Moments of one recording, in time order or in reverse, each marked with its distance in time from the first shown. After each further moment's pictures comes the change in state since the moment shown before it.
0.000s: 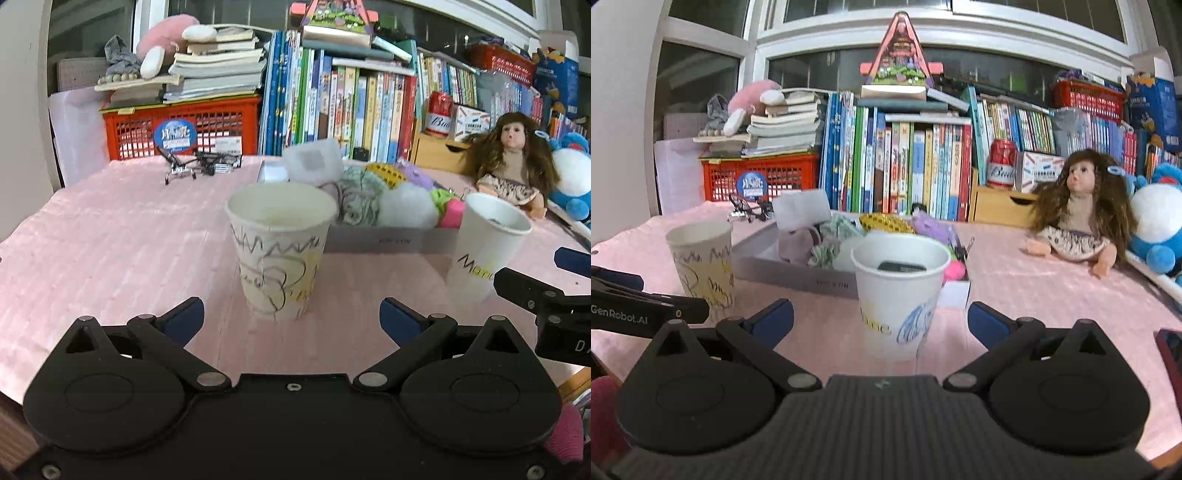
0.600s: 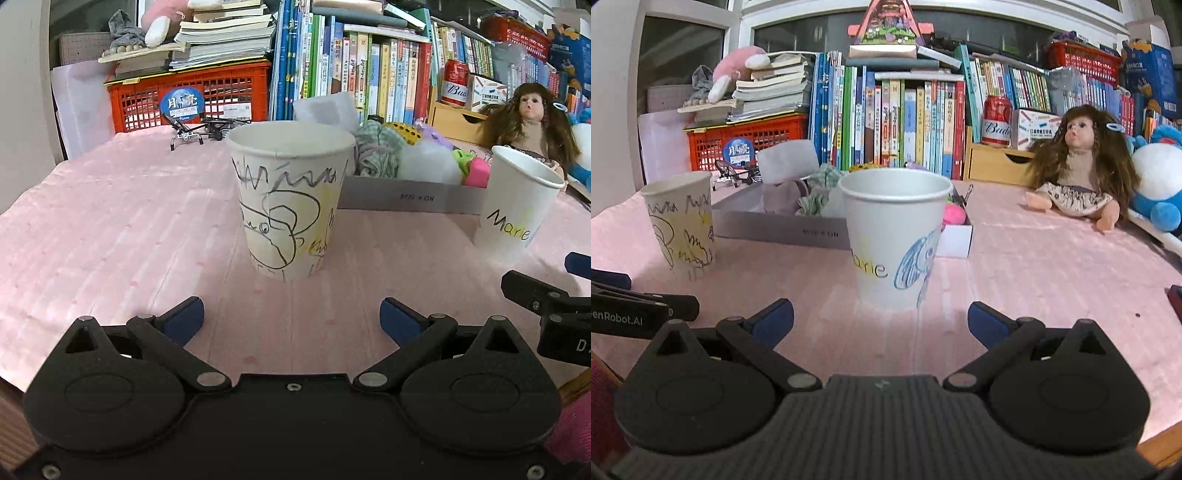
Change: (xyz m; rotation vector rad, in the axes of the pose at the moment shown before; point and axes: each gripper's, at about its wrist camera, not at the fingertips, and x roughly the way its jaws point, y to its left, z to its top) left arm 0.031 -0.002 -0.026 0.005 0.061 0.048; right arm 0.024 -0.001 -0.029 0.025 0.095 -0.022
